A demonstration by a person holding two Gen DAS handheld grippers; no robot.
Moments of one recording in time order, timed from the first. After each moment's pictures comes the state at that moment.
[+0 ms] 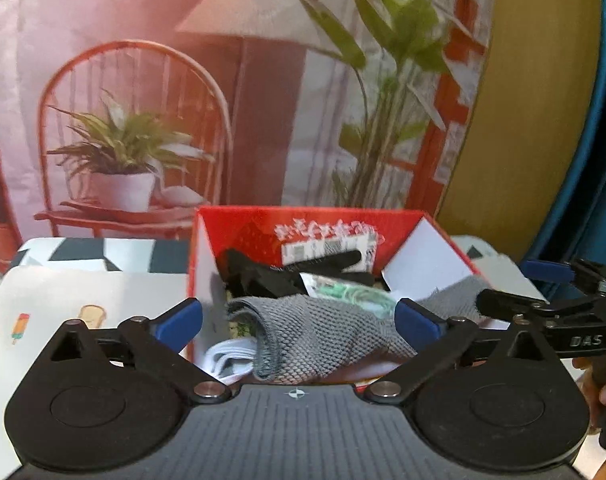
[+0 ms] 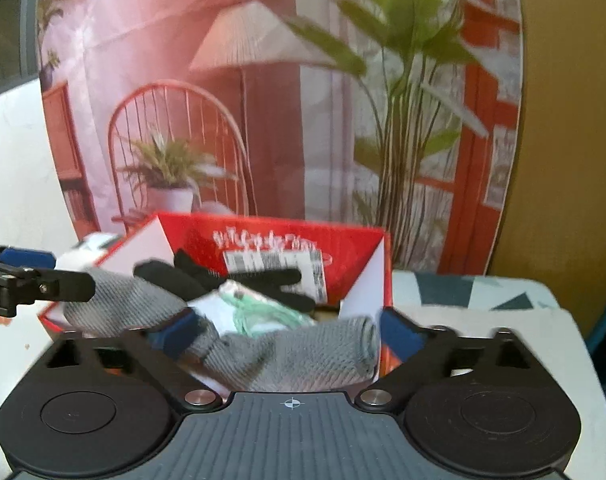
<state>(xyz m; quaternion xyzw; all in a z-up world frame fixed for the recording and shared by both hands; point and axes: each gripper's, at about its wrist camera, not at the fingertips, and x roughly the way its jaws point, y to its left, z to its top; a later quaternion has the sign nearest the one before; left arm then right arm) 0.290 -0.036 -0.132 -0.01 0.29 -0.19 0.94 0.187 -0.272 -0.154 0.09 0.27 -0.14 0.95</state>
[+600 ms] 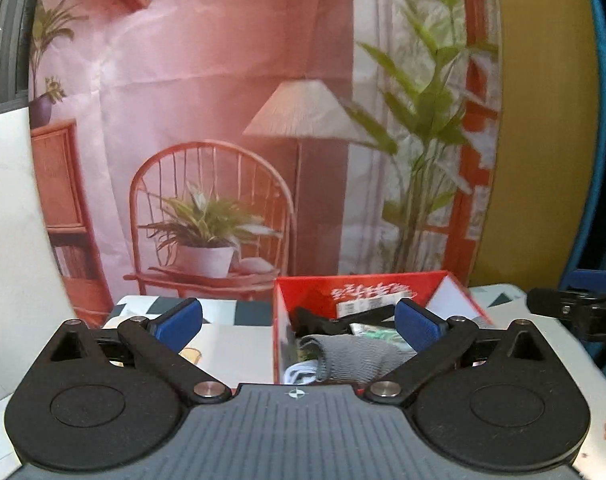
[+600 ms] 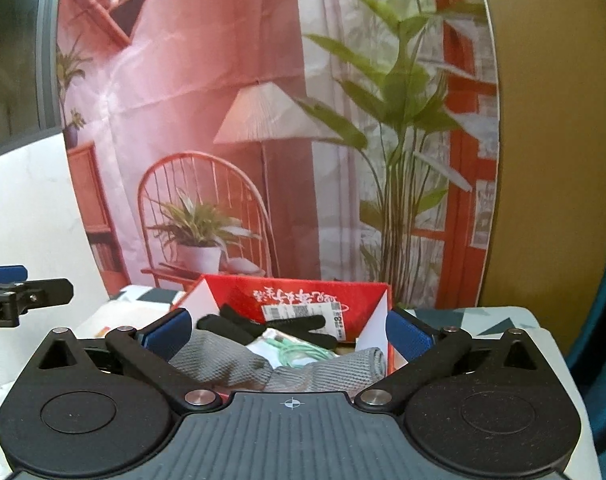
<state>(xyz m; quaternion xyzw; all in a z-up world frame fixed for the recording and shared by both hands) 0.185 -0.013 -0.050 0.02 0.19 -0.11 0.98 0.120 -0.230 -0.068 0.10 0.22 -0.14 0.96</state>
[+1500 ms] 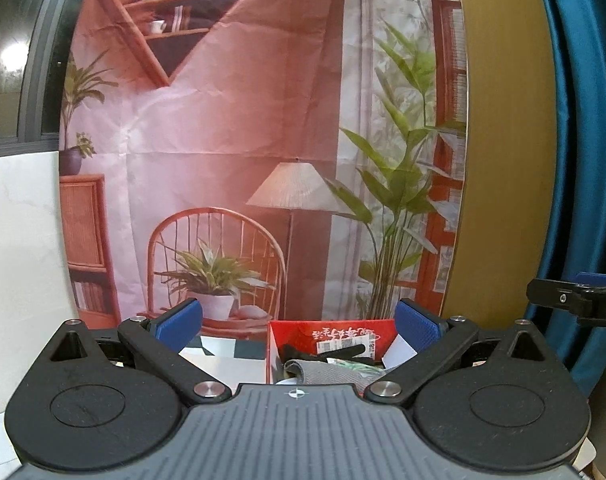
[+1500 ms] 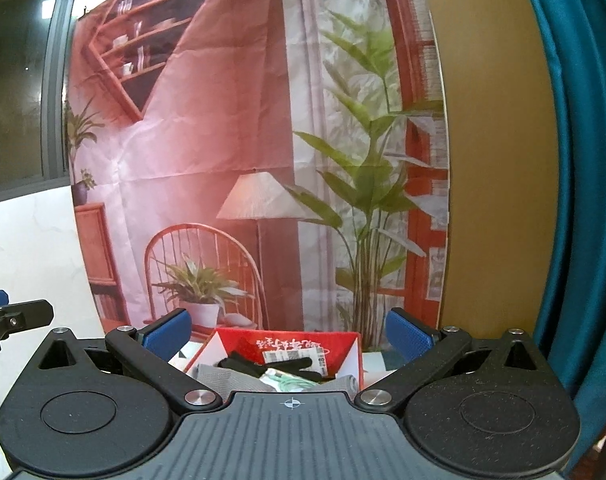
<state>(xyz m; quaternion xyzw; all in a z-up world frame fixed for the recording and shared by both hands) 0.052 -0.001 0.012 0.00 0.11 -0.11 0.99 0.000 -0.165 0.027 0.08 0.14 -0.18 0.97</state>
